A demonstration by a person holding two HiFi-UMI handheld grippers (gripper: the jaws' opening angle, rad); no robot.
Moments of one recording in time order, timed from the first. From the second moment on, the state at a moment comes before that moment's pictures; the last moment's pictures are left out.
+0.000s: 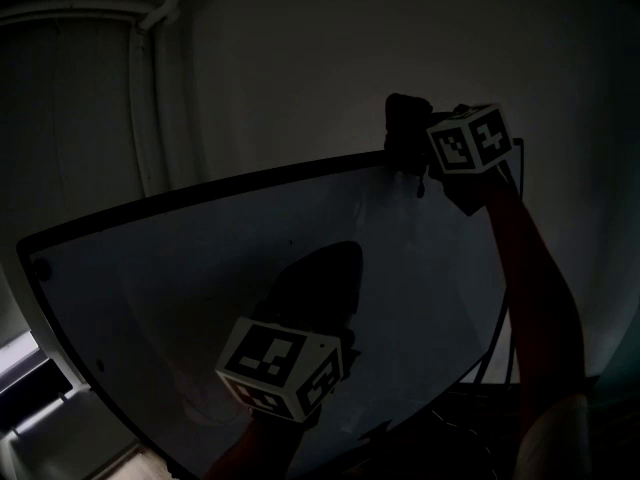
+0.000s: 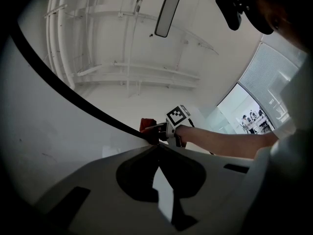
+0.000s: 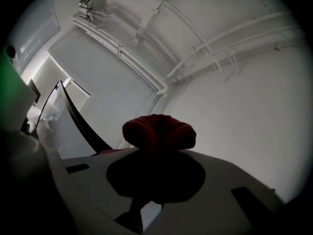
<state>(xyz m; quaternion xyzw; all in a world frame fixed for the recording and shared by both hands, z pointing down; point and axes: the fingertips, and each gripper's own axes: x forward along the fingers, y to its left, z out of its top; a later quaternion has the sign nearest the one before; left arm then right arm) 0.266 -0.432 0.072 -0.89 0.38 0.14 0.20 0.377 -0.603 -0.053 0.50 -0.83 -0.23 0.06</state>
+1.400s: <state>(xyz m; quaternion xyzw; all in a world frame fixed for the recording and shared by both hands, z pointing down) 0.261 -0.367 0.250 -0.95 0.29 0.09 0.10 0.312 -0.408 0.217 0.44 -0.89 -0.10 -0.04</state>
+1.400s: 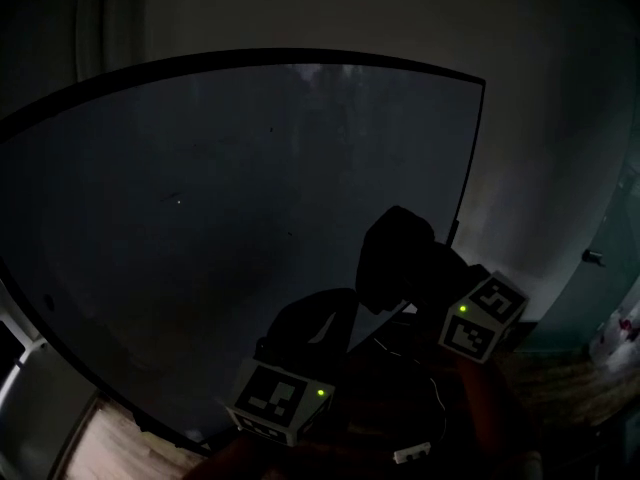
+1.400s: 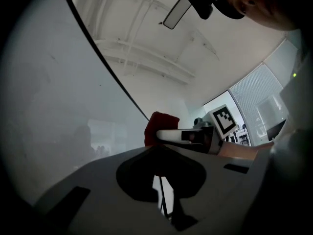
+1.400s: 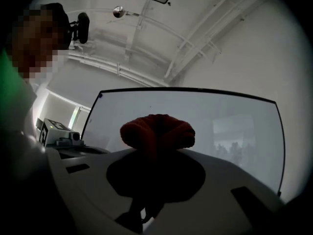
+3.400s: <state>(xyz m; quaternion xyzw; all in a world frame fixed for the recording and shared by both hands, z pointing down) 0.062 -0.232 0.464 -0.97 0.25 -0.01 -0.03 0.098 -0.250 0.472 0.59 -0.81 0.06 0.00</state>
